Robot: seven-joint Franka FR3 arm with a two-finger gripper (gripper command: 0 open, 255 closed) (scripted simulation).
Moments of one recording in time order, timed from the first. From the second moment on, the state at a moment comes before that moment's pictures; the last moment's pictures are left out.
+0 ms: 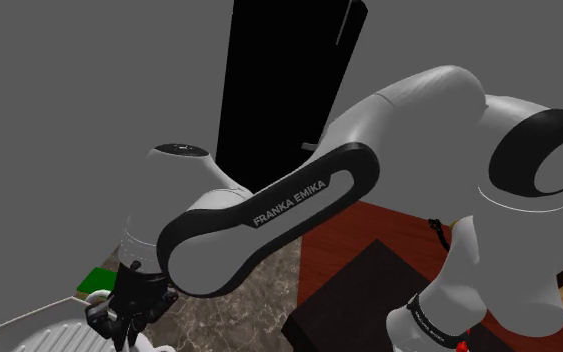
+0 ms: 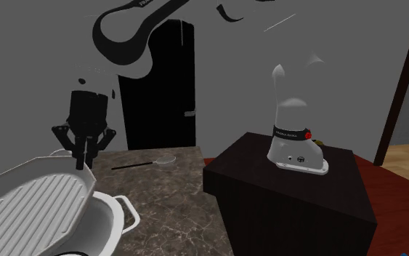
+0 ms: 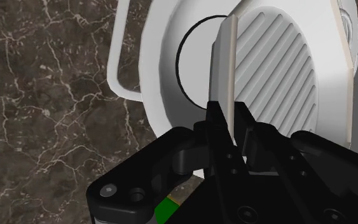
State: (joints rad) arm 0.64 0.49 0.33 -1.82 0.30 2.45 0.78
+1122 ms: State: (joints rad) arm 0.65 0.61 0.32 -1.83 0.30 2.57 0.74
